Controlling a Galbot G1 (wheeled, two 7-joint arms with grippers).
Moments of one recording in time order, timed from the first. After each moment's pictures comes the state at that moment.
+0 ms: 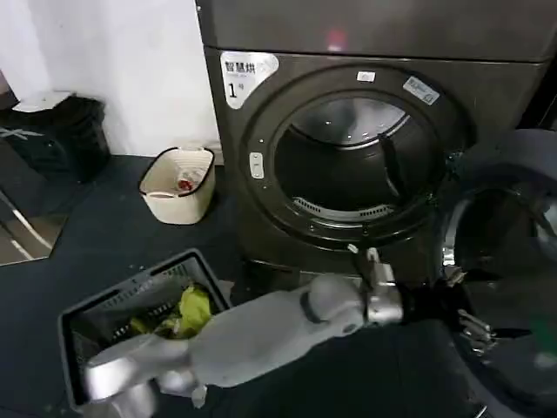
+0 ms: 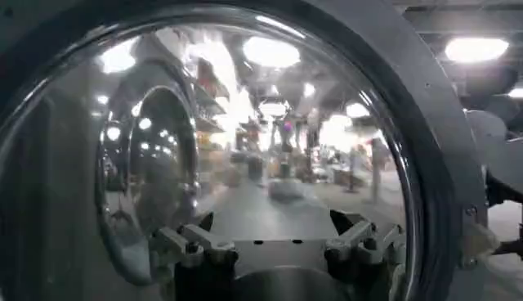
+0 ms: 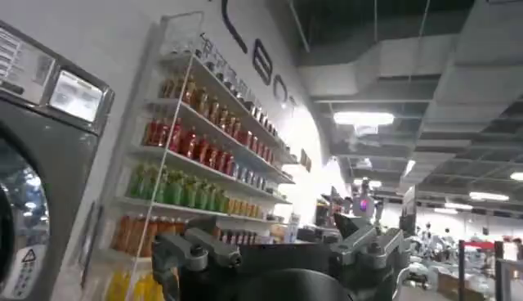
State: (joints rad) left arm 0.24 -1.52 0.75 -1.46 -0.84 0.00 0.40; right arm -1.69 1.14 2.24 1.71 0.51 -0.19 -0.08
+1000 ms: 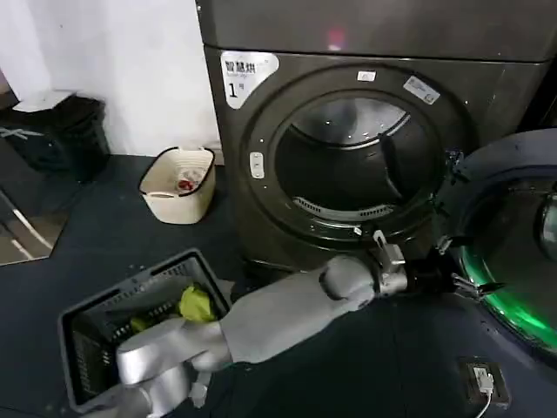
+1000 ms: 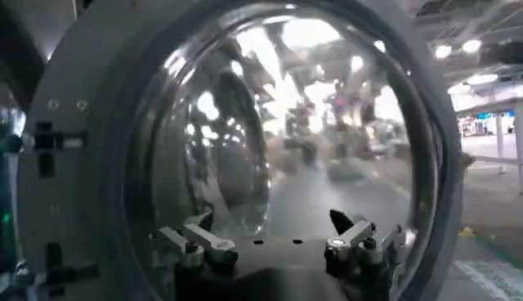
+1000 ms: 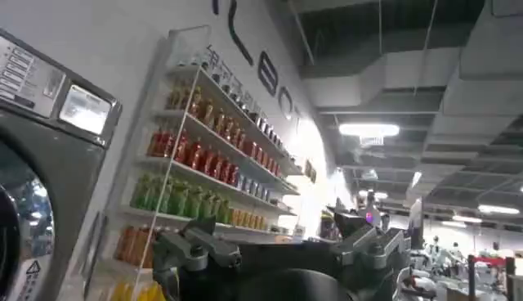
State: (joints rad) left arm 0.20 -1.61 0.75 -1.22 -0.71 -0.17 0.30; right arm -1.69 1.14 2.25 1.72 0.51 -0.16 -0.10
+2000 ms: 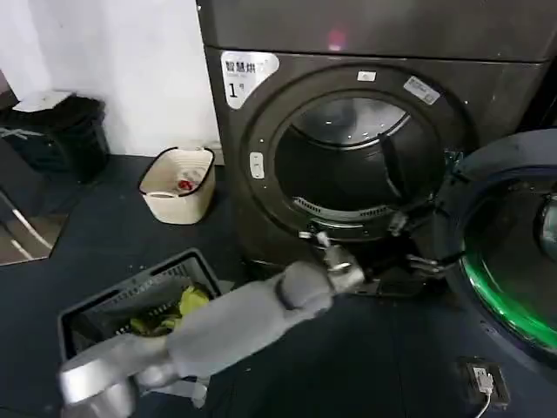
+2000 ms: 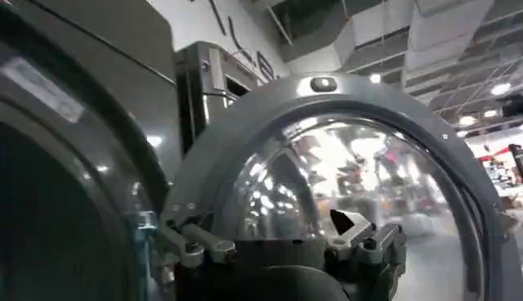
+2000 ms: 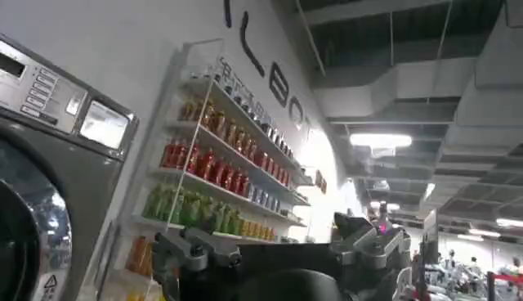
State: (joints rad) left arm 0.26 -1.31 0.69 -1.52 -0.70 -0.31 0.18; right arm -1.69 1.11 2.24 1.74 0.51 -0.17 -0.11
